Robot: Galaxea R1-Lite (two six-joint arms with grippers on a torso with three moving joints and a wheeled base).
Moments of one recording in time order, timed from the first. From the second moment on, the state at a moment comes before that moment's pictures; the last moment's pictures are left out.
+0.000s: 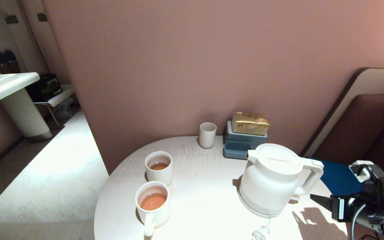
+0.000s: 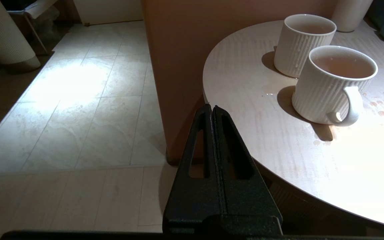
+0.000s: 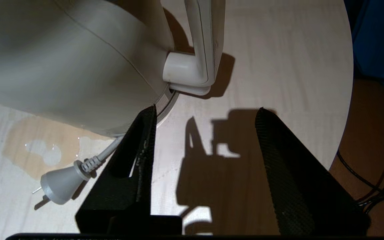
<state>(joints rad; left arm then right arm) 0.00 0.00 -0.01 0.04 0.00 0.01 -0.06 1.52 -0.22 -0.70 0.13 0.08</state>
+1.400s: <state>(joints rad) 0.00 0.00 -0.01 0.04 0.00 0.01 -0.07 1.92 -0.28 -1.22 0.08 0.08</state>
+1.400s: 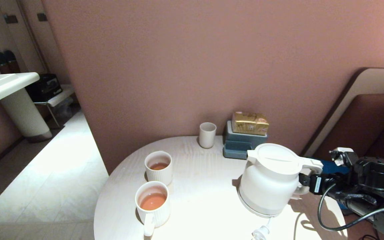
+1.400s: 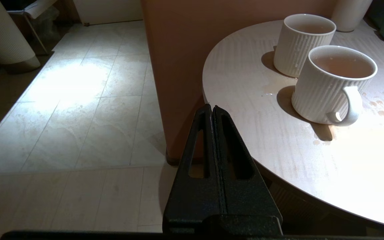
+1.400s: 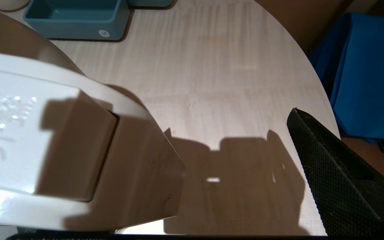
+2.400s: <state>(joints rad) 0.00 0.00 -0.01 0.04 0.00 0.01 -0.07 1.86 -0.30 -1.23 0.07 0.09</state>
